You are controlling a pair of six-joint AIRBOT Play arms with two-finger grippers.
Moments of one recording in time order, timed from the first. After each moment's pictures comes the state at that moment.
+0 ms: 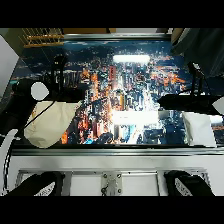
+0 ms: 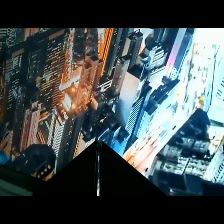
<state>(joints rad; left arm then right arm) -0.31 -1.13 1.20 1.39 -1.07 -1.71 0.02 -0.87 1.00 -1.05 1.09 1.44</state>
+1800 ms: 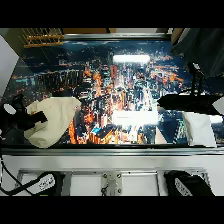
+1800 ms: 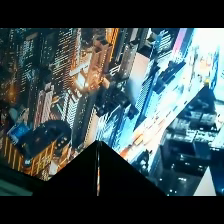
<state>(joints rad) 0.43 -1.29 0.85 1.45 -0.97 -1.49 0.02 -0.87 1.00 -1.05 1.09 1.44</state>
